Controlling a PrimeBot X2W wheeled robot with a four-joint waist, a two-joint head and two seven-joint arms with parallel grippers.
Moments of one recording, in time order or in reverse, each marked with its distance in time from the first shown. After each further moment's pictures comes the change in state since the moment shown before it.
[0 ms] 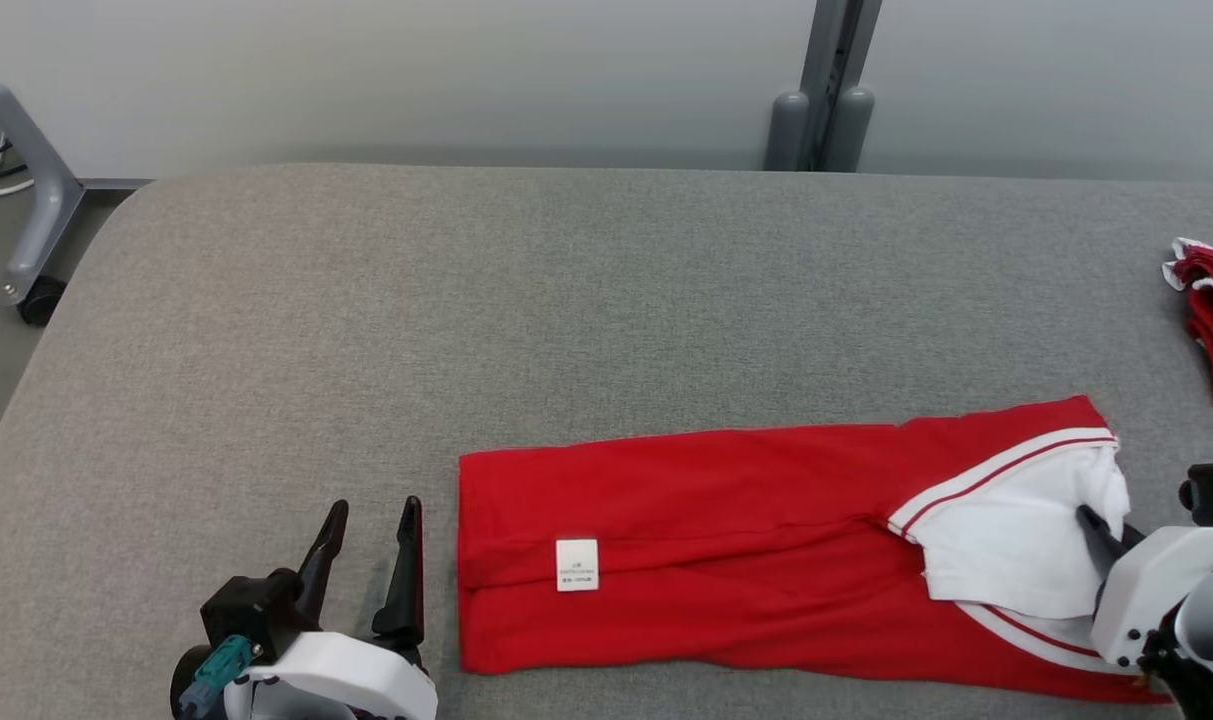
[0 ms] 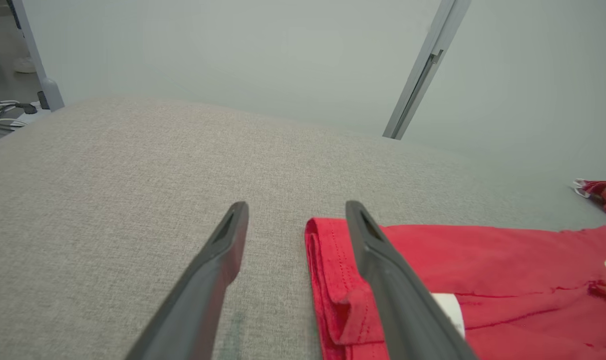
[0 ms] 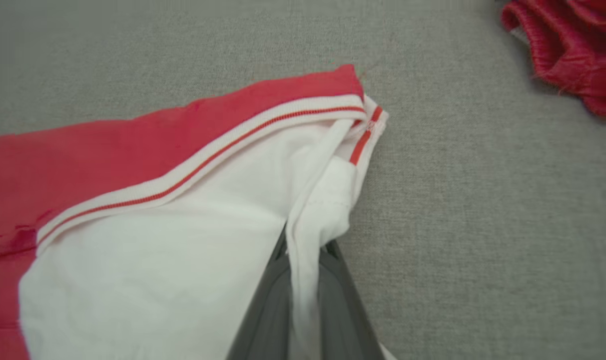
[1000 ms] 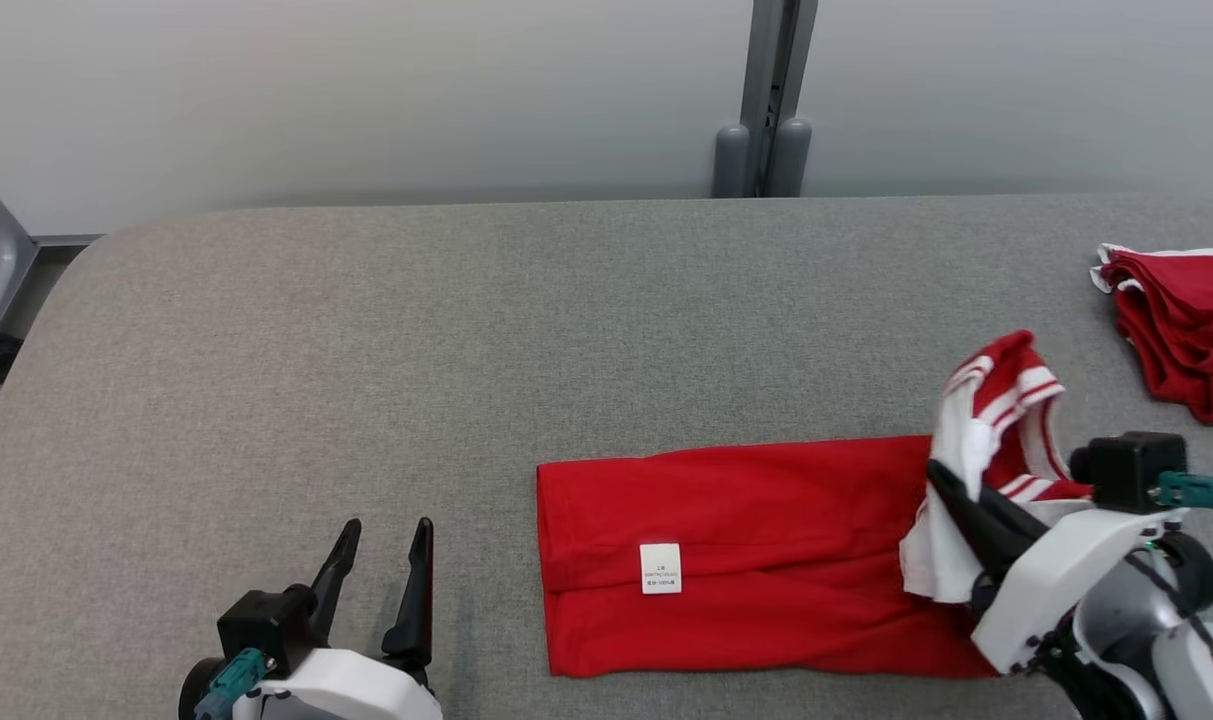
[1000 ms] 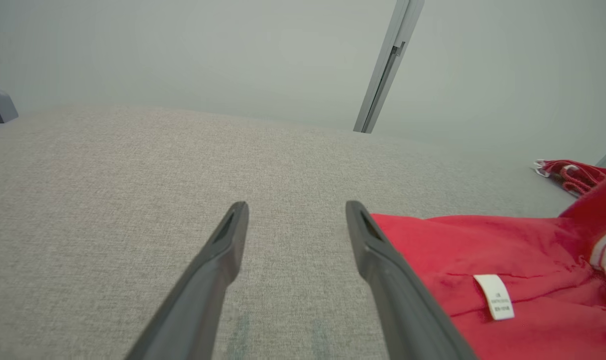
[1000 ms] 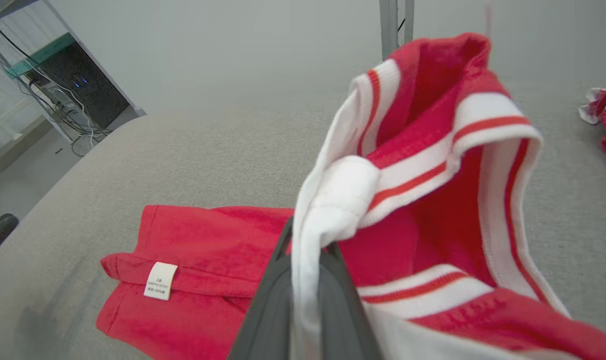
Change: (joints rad) left arm 0.012 0.001 -0.015 0.027 0.023 -0.022 -0.002; right arm 0.136 0.058 0.037 -0.523 0.097 0.000 0.137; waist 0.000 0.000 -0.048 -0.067
